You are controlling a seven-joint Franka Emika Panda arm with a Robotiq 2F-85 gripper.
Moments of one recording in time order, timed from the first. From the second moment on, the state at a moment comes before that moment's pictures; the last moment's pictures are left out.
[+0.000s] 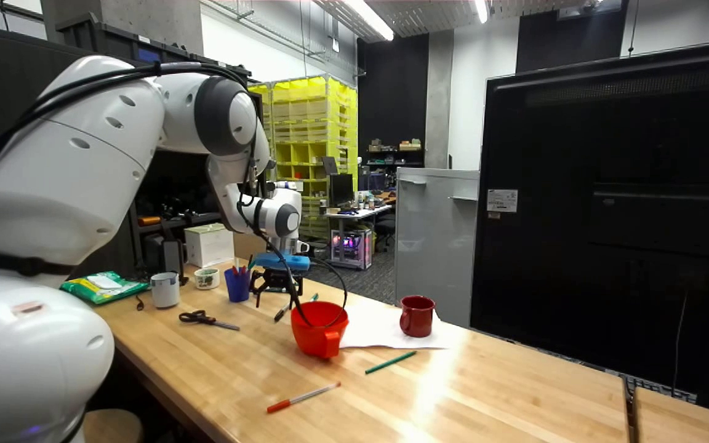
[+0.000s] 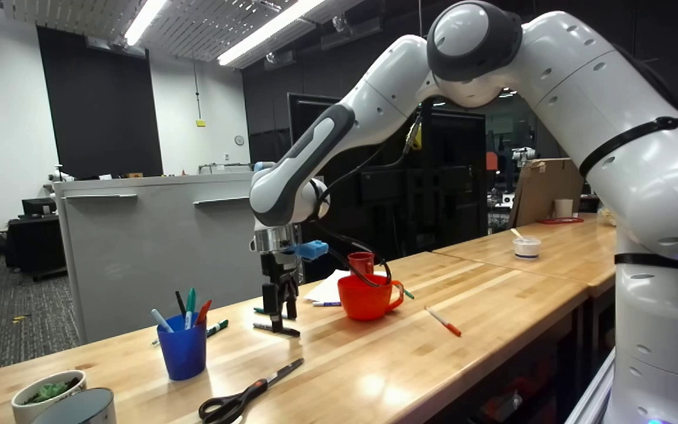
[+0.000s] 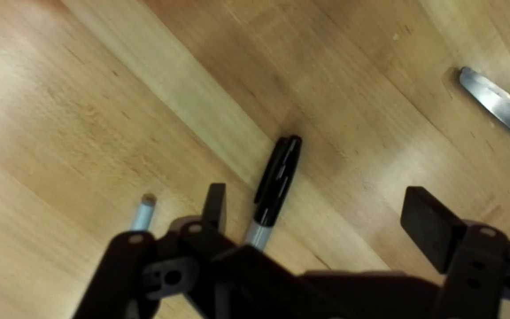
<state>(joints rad) 0.15 0.55 0.24 -1.79 -0.03 2.21 -0.36</state>
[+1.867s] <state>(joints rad) 0.20 0.52 0.23 -1.77 -0.12 2.15 -0.26</state>
